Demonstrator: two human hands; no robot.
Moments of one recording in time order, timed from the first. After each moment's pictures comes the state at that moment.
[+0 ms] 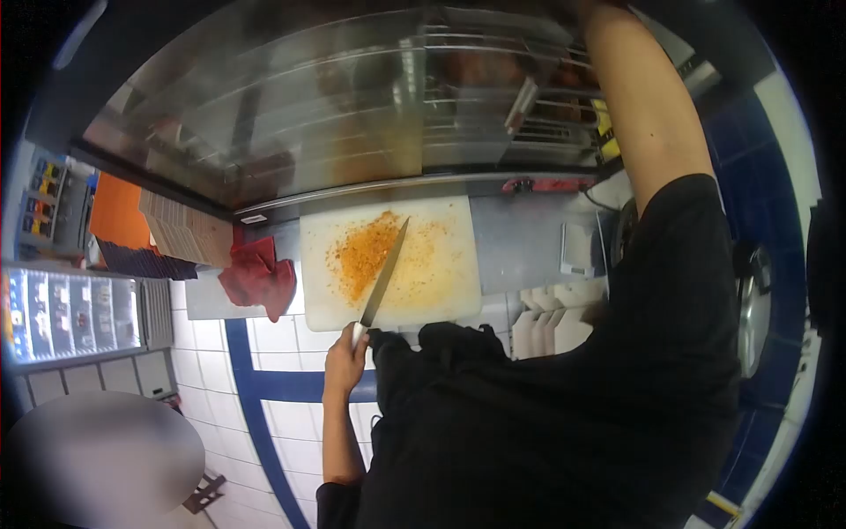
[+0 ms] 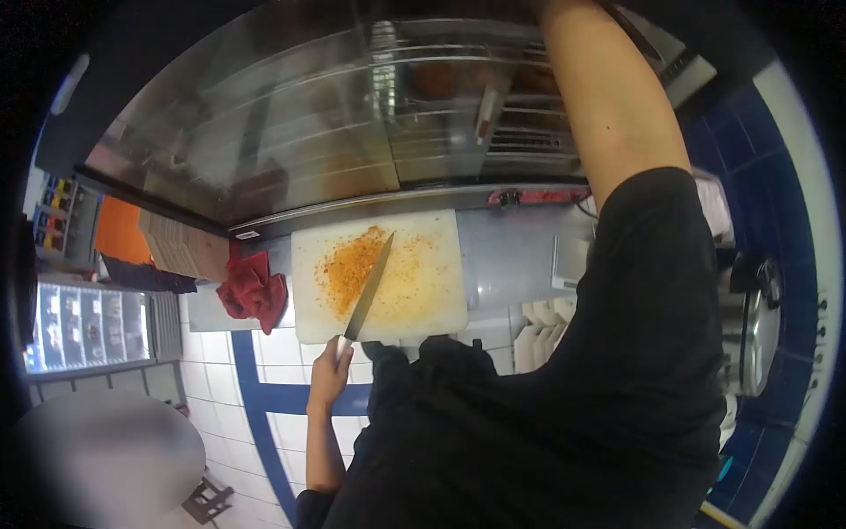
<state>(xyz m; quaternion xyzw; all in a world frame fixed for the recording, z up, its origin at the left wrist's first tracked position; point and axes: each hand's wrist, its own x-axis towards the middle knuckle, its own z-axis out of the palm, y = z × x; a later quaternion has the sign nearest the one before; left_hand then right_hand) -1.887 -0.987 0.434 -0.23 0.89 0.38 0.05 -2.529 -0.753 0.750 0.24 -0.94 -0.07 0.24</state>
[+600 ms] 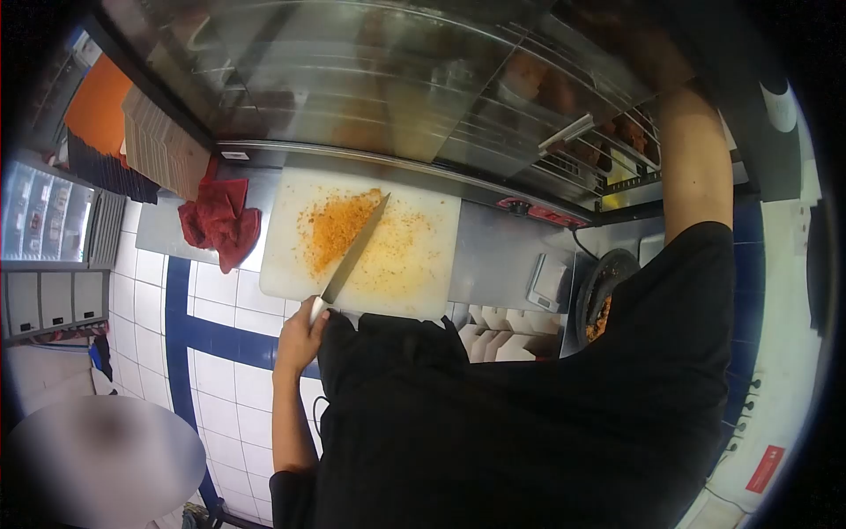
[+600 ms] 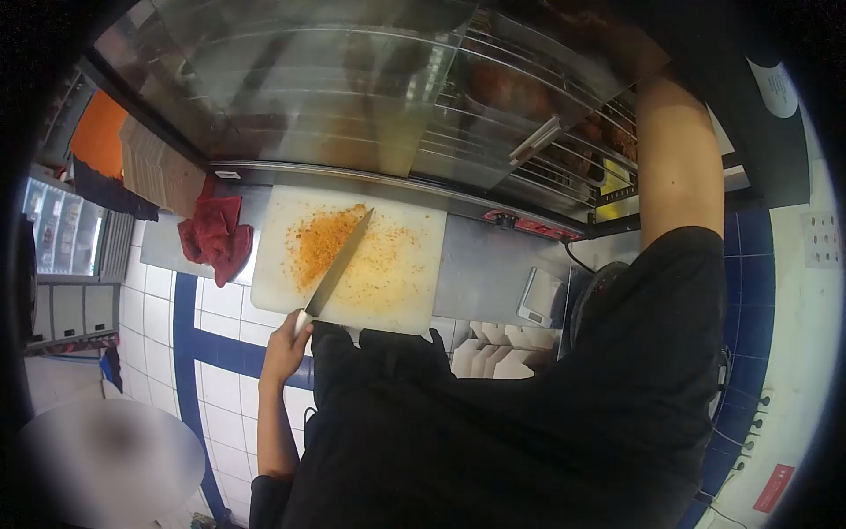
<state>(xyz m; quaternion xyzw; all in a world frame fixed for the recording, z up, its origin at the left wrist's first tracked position) -1.888 -0.975 0.430 -0.30 0.84 0.45 0.04 -2.541 -0.729 0.789 0.34 -0.88 -0.13 0.31</state>
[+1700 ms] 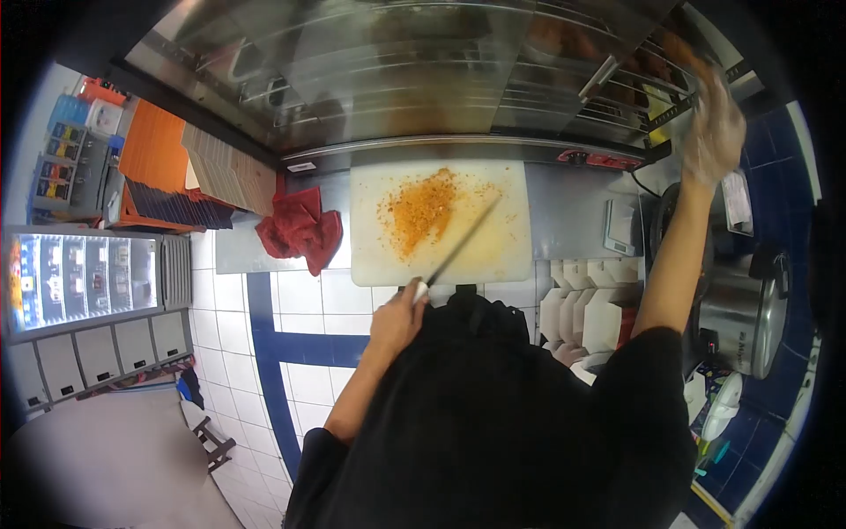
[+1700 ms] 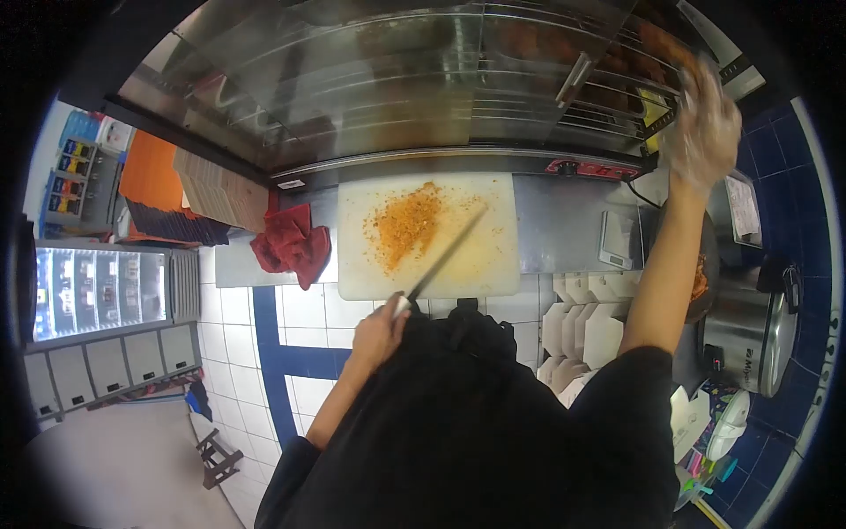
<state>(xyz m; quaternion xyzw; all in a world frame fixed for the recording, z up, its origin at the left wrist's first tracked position) -1.882 -0.992 0.442 -0.13 0.94 0.30 0.08 -2.245 -0.664 0.698 0.17 -0.79 0.01 0.59</state>
